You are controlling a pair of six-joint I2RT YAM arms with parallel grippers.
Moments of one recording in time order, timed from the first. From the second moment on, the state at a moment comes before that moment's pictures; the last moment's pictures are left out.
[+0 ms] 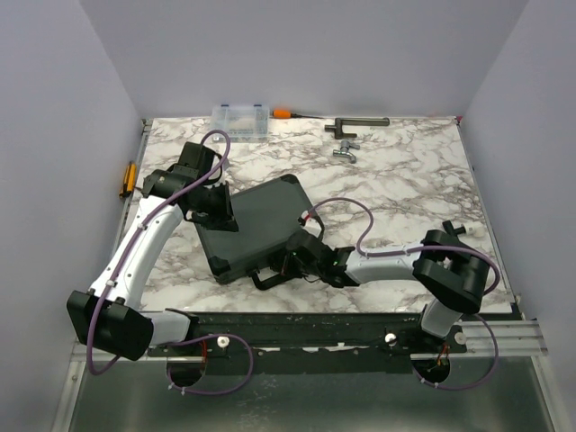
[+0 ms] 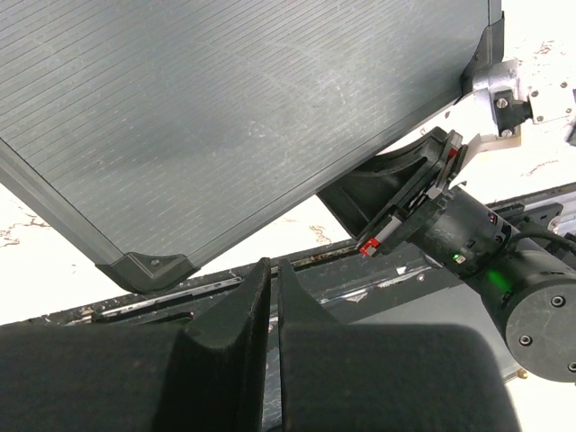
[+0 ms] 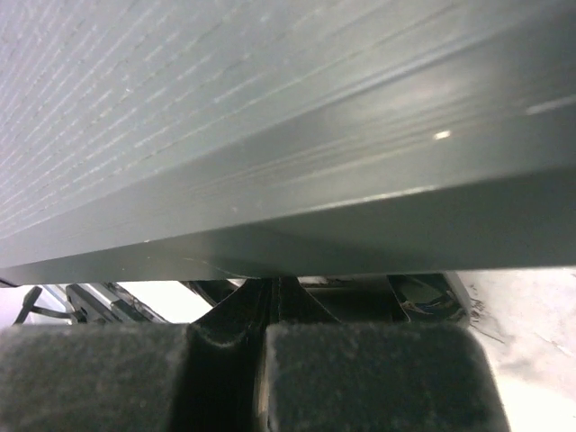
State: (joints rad) left arm -0.29 1.28 1.31 -1.15 0.30 -0.40; right arm 1.09 1.69 0.81 0.17 0.18 1.08
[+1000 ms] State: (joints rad) left arm -0.29 1.32 1.33 -1.15 0.30 -0.38; right arm 1.07 1.77 0.86 0.20 0.16 1.13
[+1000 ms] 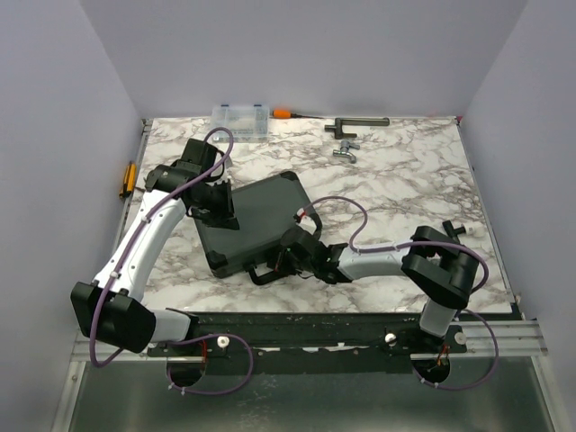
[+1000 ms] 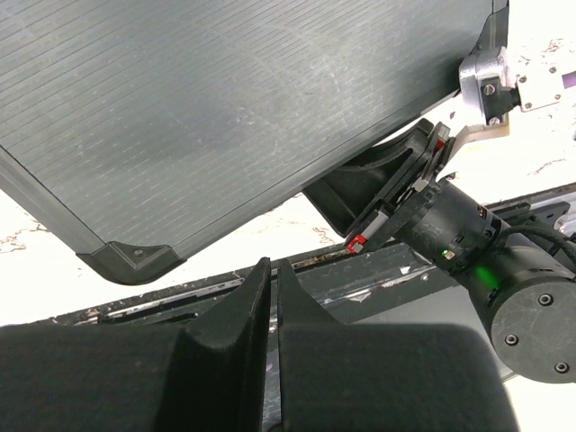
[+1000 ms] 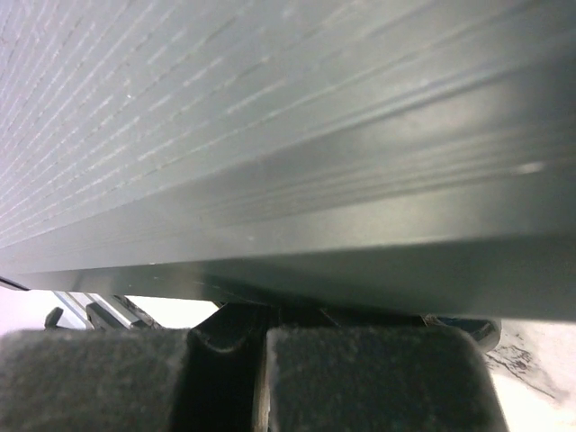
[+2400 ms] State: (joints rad) left arm -0.29 1.16 1.44 -1.14 0.26 -0.41; right arm 1.02 1.10 0.92 -0.45 0.41 0.92
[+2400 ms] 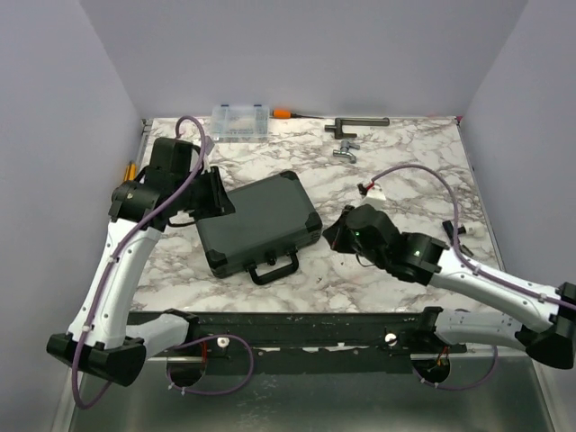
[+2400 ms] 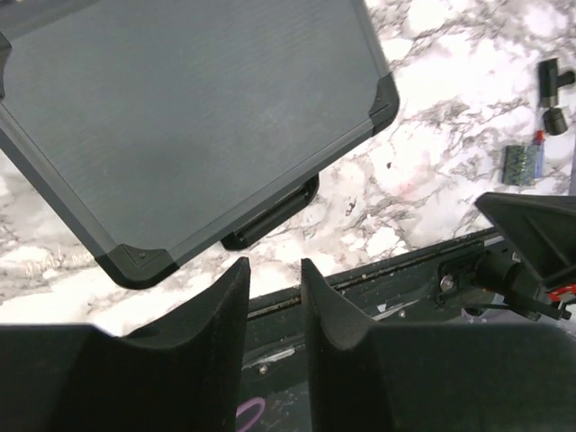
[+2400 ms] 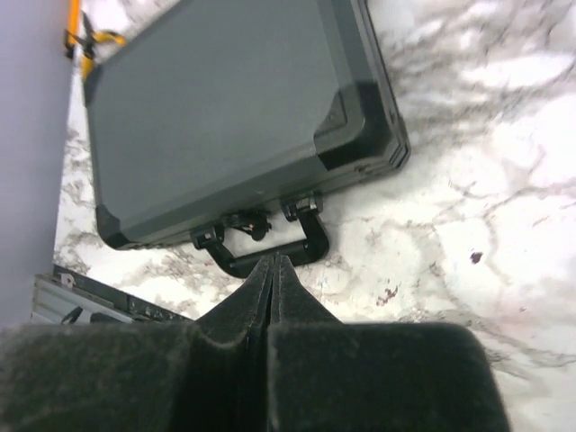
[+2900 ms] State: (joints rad) left arm -0.29 0.84 1.45 -1.02 0.18 -0.37; right arm 1.02 0.87 1.13 -0.61 0.57 0.67
